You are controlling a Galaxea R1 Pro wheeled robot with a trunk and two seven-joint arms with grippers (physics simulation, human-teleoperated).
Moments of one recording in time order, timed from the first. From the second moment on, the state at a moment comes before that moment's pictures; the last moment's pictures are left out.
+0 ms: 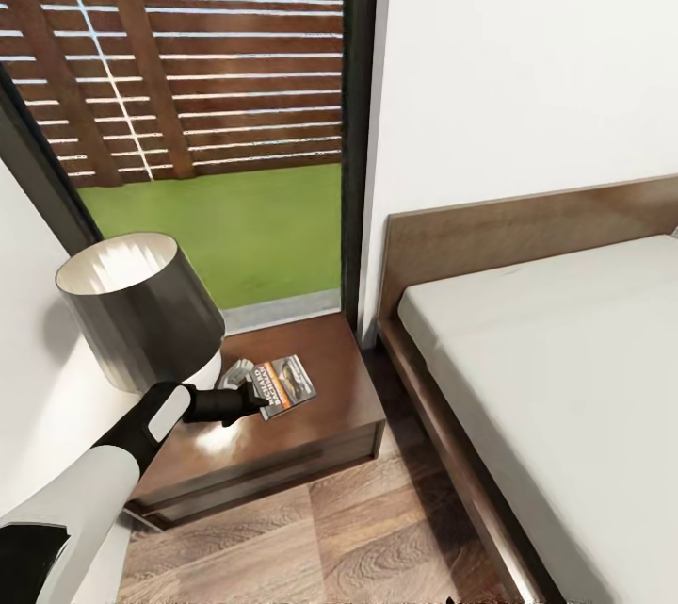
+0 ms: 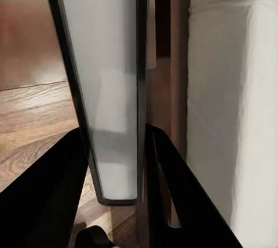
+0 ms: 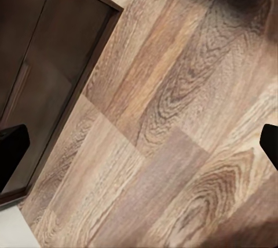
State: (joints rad) left arm -0.86 0.16 -0.12 -0.49 0.65 0.84 -0.46; right arm -0.12 -0.10 0.22 -0.42 -1.07 -0.20 0.44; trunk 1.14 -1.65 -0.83
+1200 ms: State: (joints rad) left arm -0.86 0.16 -0.12 -0.49 0.65 0.84 -0.46; right arm -0.12 -0.10 0.21 -0.37 -1.07 -0.20 0.79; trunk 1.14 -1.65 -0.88
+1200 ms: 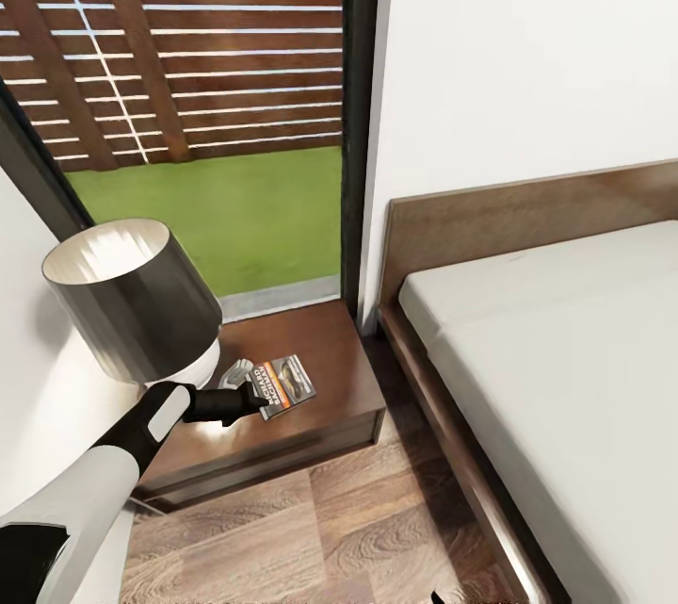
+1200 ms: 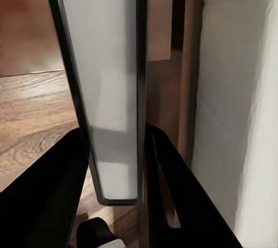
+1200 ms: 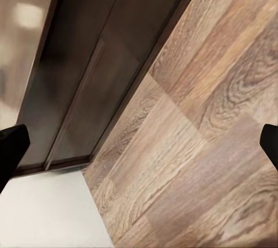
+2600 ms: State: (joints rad) left arm -0.86 0.16 -0.12 -0.50 0.65 0.84 -0.46; right arm -0.12 -0.10 0.21 -0.37 -1.07 -0.20 0.82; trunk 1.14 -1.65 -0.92
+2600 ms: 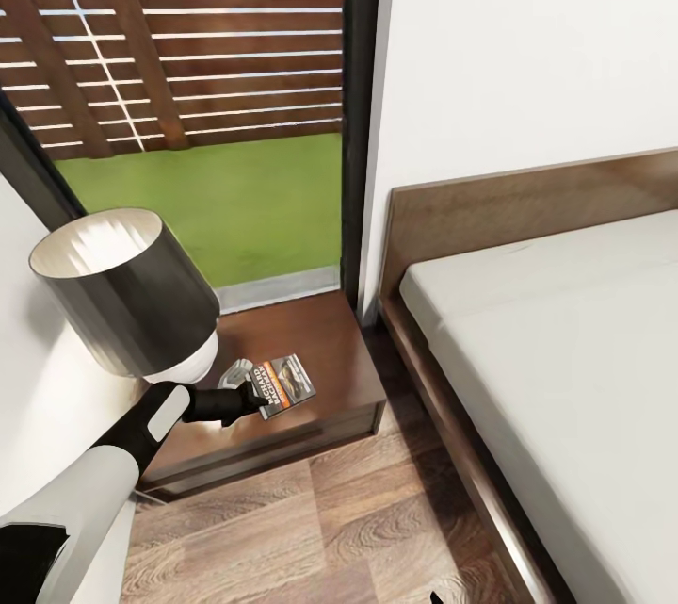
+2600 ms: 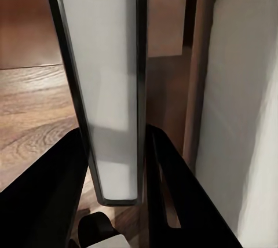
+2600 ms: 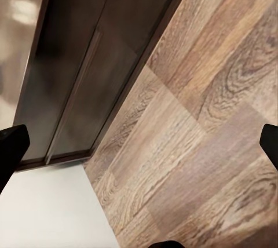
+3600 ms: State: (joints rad) left arm -0.86 0.16 -0.12 -0.50 0.65 0.84 -0.46; right arm -0.12 -0.10 0.21 -0.37 -1.07 -0.20 0.82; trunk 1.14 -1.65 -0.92
